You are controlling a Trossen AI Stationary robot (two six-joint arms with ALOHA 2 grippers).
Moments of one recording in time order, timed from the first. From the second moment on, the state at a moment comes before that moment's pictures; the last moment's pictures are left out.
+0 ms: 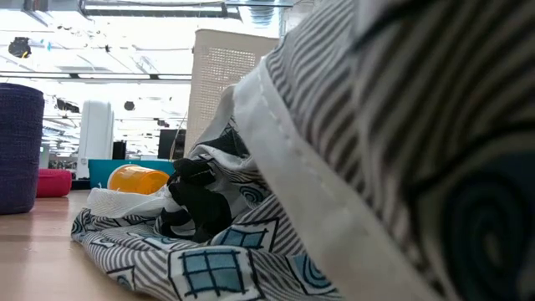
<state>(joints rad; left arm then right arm) -0.31 0.86 1.33 -0.55 -0.39 -0.12 -0.01 1.35 0.70 -0.93 0.26 1.63</state>
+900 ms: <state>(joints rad) -0.31 0.85 1.33 -0.56 -0.39 -0.12 0.00 1.34 0.70 -0.71 0.27 1.70</state>
